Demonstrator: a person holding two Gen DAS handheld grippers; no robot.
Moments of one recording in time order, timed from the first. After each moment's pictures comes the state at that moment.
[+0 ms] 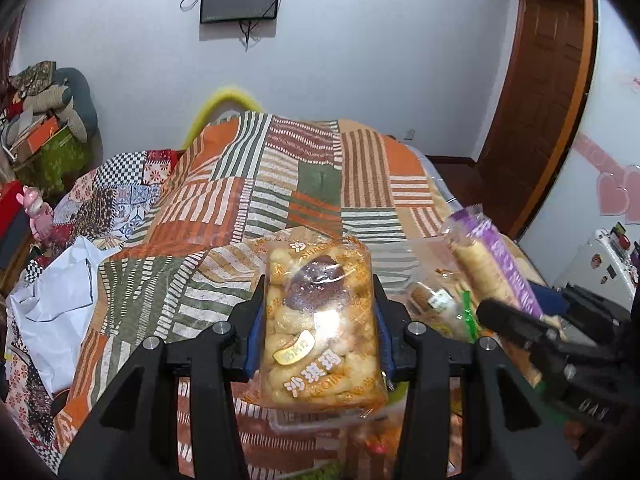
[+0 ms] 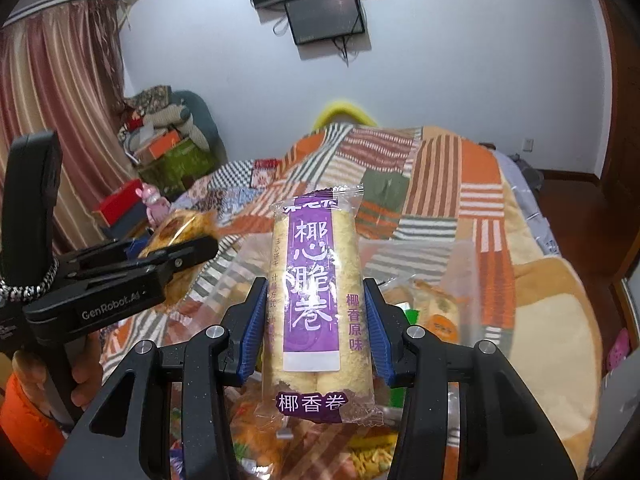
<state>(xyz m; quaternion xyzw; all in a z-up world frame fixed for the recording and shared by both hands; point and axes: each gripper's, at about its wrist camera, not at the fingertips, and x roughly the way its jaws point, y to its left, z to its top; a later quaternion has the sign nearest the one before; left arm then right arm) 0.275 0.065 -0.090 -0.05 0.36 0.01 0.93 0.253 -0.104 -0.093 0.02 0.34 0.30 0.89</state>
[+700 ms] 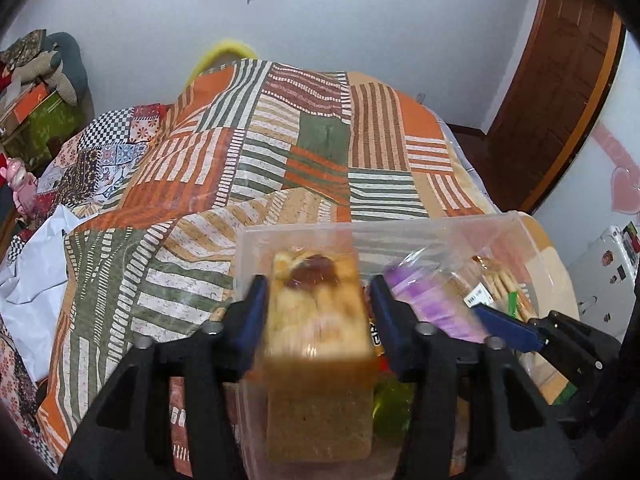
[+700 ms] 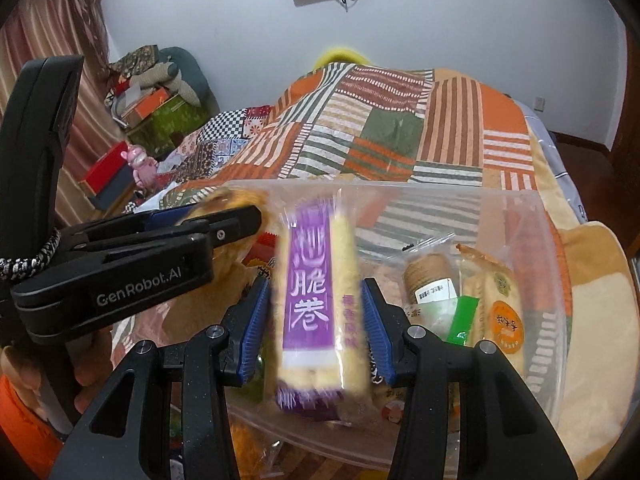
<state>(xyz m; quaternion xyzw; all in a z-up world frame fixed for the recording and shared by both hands) 0.329 0.068 -0.140 -0.07 0.42 0.01 0.90 0.284 -0.073 -0.138 0.00 0.41 0.30 0.86</state>
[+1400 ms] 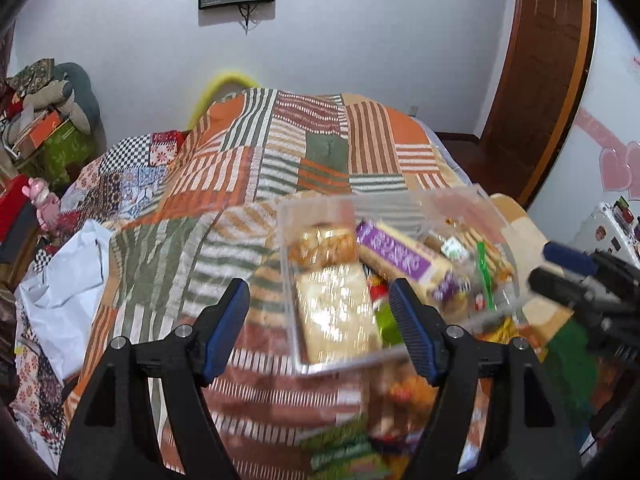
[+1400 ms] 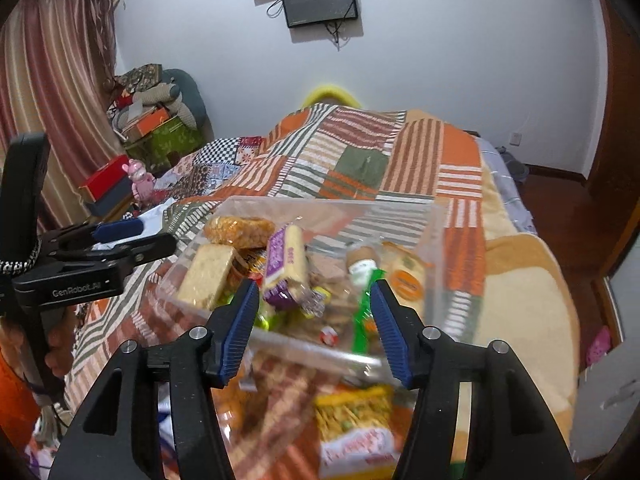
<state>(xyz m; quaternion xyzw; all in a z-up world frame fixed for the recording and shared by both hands) 0.236 0.072 -0.107 -0.04 0.39 0.01 0.92 0.235 -0.138 -0.097 -0.01 0.36 0.28 0.89</state>
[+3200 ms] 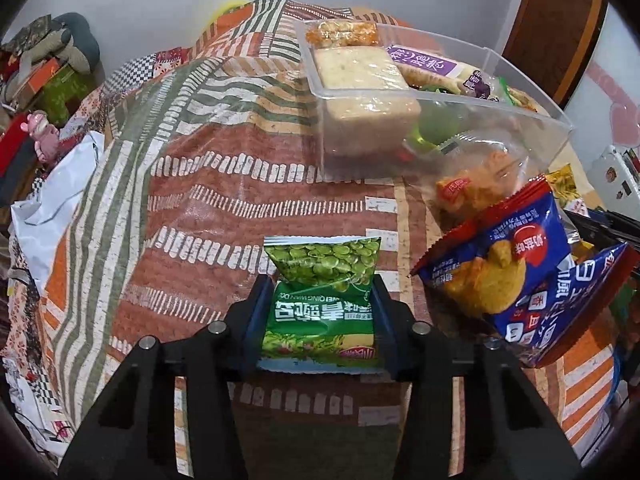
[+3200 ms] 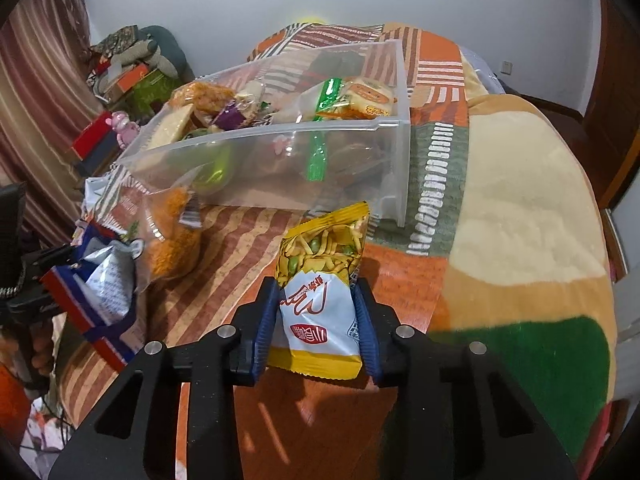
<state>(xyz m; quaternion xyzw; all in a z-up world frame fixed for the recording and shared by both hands) 0.159 0.075 -0.216 -0.04 0.49 0.02 0.87 0.203 -0.170 -0.178 -0.01 0.46 0.26 0.85</state>
